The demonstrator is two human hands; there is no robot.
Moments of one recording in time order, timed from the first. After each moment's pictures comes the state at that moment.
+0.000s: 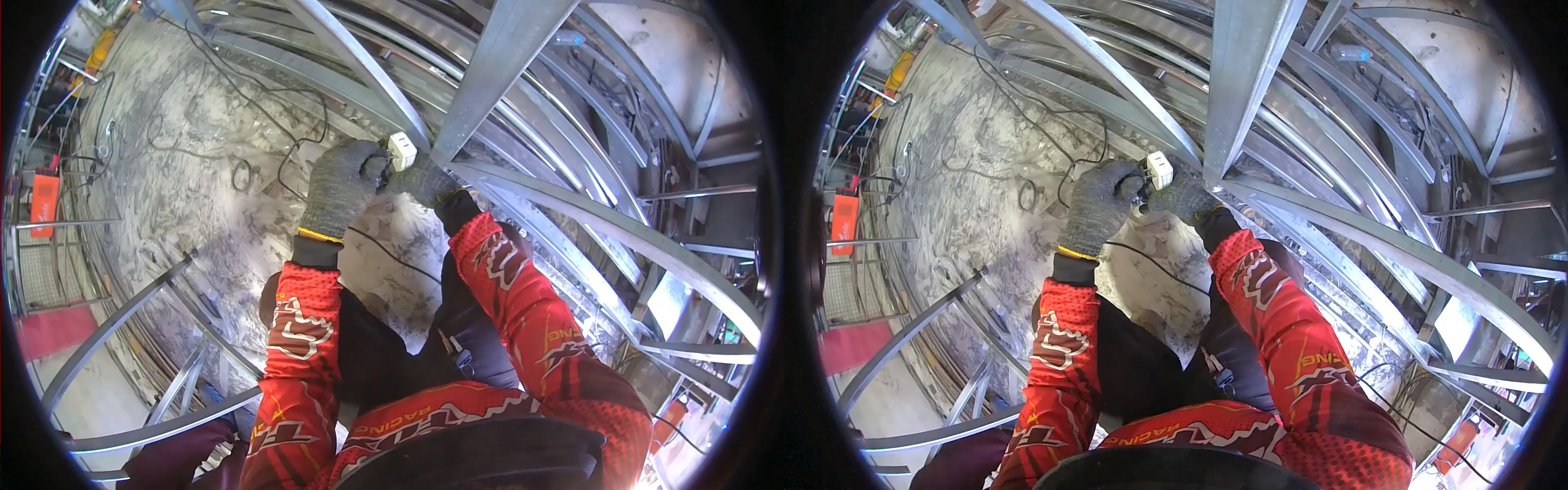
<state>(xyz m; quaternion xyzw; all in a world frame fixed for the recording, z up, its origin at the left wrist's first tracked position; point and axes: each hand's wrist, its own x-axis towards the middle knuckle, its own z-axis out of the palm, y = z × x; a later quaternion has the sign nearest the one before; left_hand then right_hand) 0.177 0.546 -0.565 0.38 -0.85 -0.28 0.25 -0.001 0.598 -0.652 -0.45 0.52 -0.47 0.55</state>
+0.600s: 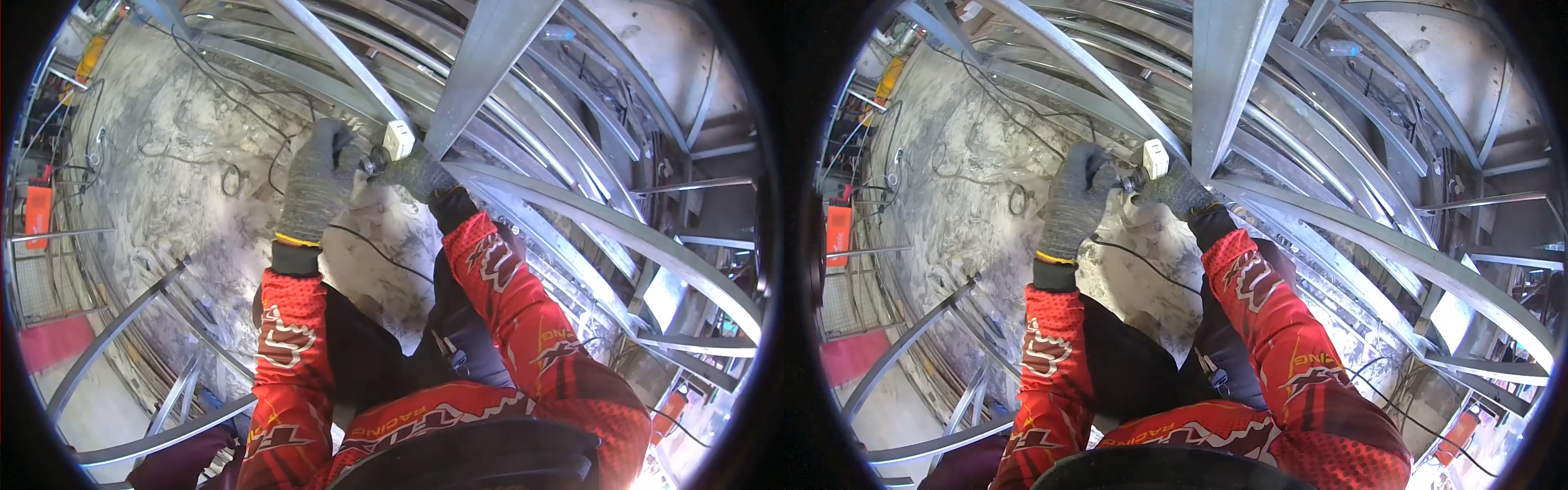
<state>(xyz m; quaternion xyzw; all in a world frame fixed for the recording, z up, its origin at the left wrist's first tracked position) 0.173 0.544 -0.547 0.40 -0.80 -0.30 0.33 -0.008 0.588 -0.653 -0.36 0.40 -0.56 0.63</state>
